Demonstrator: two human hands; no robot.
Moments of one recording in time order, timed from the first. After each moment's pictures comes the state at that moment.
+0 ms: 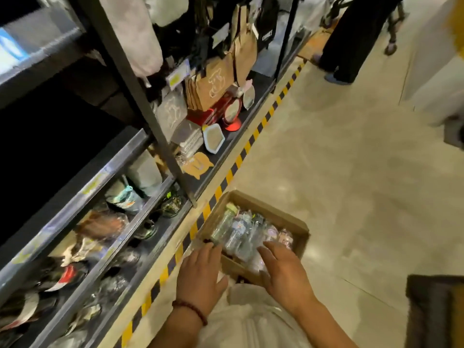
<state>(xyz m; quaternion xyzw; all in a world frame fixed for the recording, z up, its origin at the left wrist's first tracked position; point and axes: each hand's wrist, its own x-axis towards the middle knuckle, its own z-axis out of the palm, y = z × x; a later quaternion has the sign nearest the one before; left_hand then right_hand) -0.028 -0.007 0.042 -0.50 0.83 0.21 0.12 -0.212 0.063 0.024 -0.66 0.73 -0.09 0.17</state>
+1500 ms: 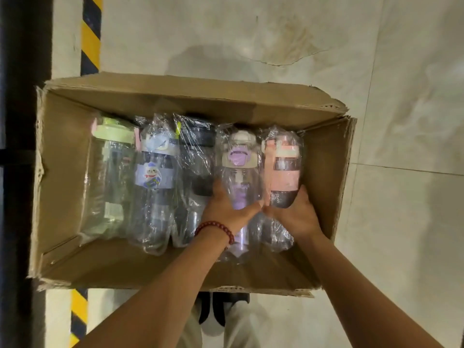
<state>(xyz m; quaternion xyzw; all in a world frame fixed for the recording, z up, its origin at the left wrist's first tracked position) -0.267 -0.051 -0.539 -0.53 0.60 0.52 0.29 -0.361 0.071 -0.564 0.06 0.83 -0.24 0.50</state>
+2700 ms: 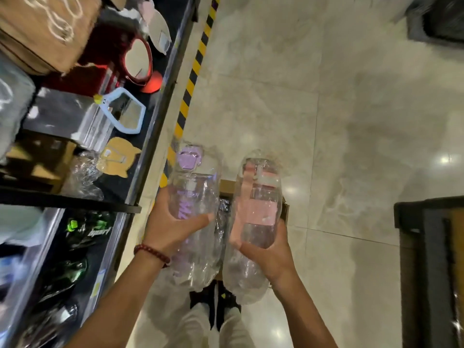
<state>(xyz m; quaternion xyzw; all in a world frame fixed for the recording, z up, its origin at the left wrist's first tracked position) -0.214 -0.170 -0.119 -0.55 0.59 0.59 -0.08 -0.325 -0.010 -0.144 -0.02 0.73 -0.49 0.47</state>
